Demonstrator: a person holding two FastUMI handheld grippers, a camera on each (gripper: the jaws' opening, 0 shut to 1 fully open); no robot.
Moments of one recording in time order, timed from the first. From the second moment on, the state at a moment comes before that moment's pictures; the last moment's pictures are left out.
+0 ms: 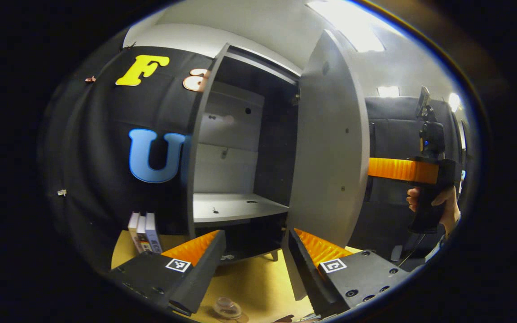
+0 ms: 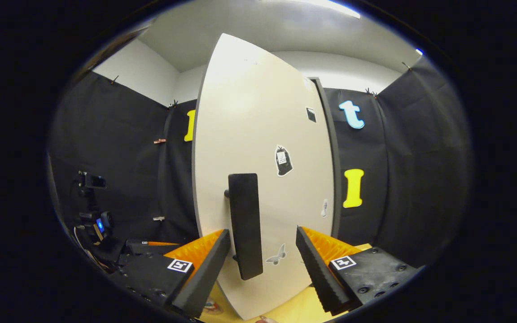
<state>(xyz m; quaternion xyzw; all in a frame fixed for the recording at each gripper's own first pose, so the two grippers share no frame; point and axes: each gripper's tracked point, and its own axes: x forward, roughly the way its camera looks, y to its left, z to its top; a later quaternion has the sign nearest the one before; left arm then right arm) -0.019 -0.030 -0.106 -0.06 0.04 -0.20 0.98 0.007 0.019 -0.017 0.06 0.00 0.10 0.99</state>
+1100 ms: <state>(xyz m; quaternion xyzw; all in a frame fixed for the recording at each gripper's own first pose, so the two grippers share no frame) 0.014 -0.027 -0.080 -0.04 0.01 0.01 1.00 0.054 -0.054 -0.051 0.04 0.00 0.05 1.00</state>
